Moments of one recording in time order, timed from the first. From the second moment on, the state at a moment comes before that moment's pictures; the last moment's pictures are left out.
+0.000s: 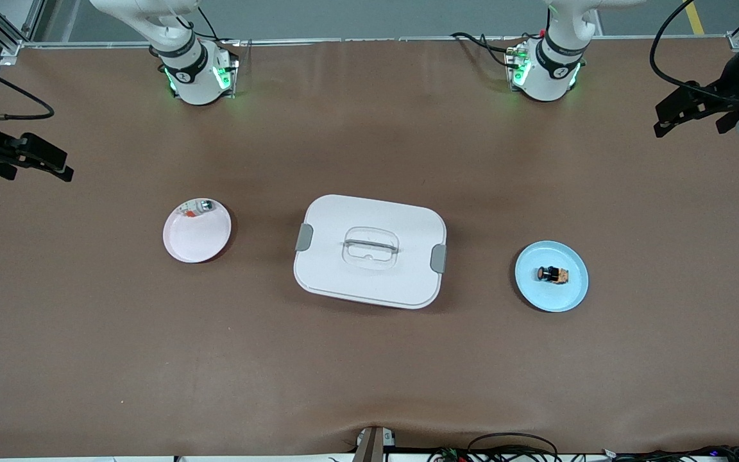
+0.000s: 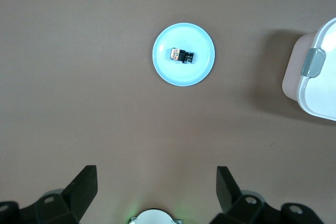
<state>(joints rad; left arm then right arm) -0.01 -0.07 -0.09 -1.52 0.01 1.42 -0.14 -0.01 0.06 0.03 -1.44 0.03 1.47 0.08</state>
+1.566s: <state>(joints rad) -0.02 0.05 -0.11 -1.79 0.04 1.82 -0.14 -0.01 0.06 0.03 -1.44 0.03 1.50 0.08</state>
